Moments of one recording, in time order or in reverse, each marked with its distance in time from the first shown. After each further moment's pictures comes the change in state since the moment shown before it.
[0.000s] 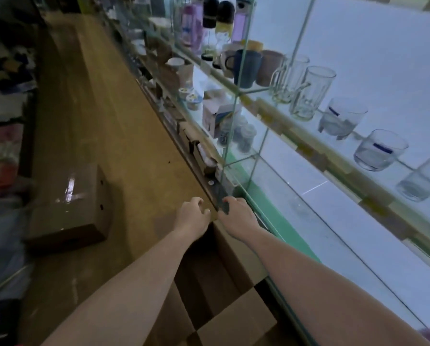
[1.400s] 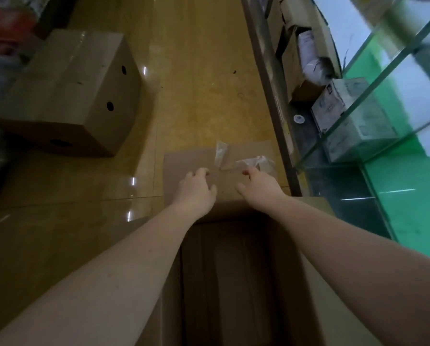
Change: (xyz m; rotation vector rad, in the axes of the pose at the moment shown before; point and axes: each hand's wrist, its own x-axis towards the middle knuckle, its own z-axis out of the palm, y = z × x) left_hand 0.325 -0.253 0.233 -0.027 0.062 -0.385; right_hand 0.400 0.132 0.332 -0.116 -0.358 -0.169
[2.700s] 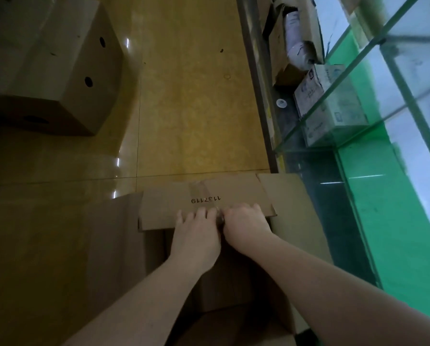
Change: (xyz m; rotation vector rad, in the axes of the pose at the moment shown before) left_hand -0.092 -0.002 0.063 0.364 -0.117 0.189; right_hand -0.084 0.028 0.022 -0.726 -0.245 -0.234
